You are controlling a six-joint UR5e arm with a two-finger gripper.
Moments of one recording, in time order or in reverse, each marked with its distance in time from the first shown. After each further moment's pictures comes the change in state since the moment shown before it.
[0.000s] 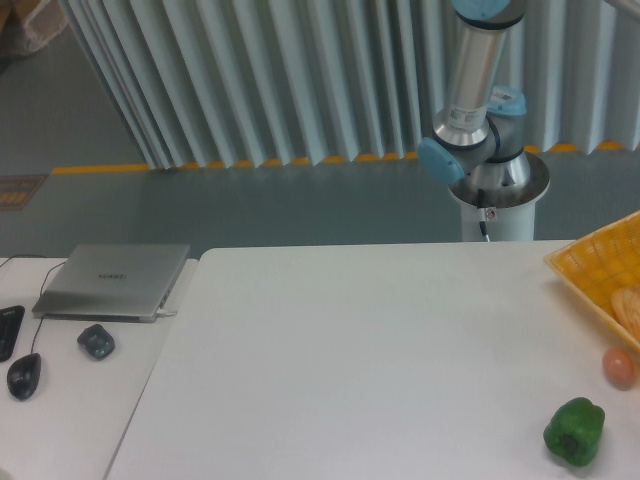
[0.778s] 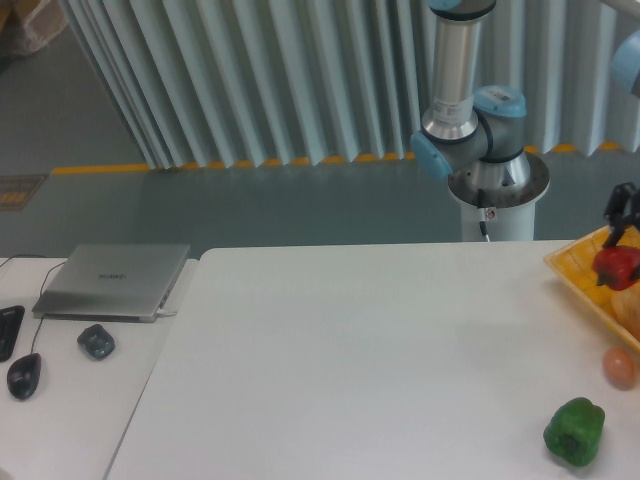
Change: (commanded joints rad) arm -0.248 0.034 0.086 -0.037 -0.307 -0.431
